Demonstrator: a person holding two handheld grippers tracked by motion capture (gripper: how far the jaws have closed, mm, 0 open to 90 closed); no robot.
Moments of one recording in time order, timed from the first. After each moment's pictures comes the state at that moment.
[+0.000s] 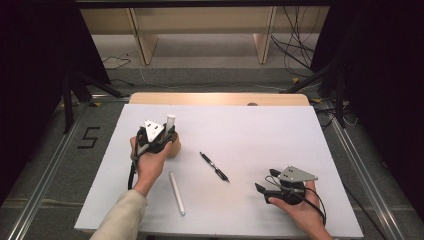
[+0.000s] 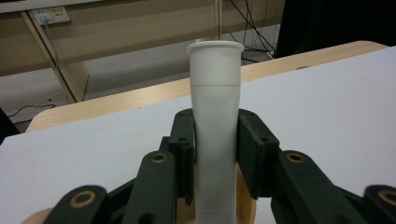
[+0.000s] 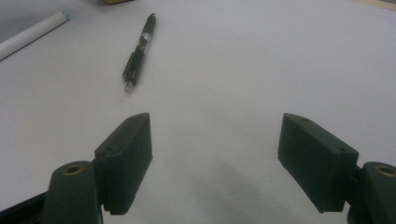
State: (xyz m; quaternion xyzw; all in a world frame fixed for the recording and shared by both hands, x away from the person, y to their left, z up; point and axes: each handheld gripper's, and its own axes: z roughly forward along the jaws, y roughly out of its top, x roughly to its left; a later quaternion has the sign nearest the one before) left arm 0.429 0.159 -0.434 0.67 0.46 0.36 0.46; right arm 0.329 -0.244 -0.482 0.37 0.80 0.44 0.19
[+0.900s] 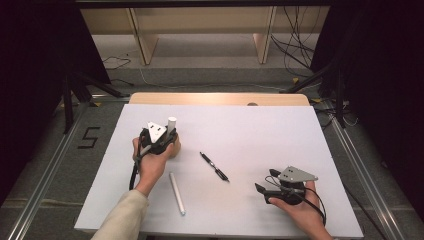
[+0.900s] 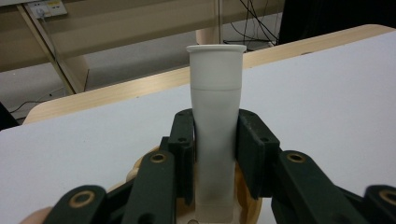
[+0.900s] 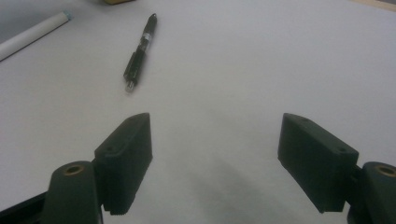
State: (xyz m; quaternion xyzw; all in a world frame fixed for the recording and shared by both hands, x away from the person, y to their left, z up) left arm 0.433 0.157 -0.445 0.68 0.46 0.36 0.44; right arm 0.329 -0.244 -0.482 0.36 0.80 0.44 0.19
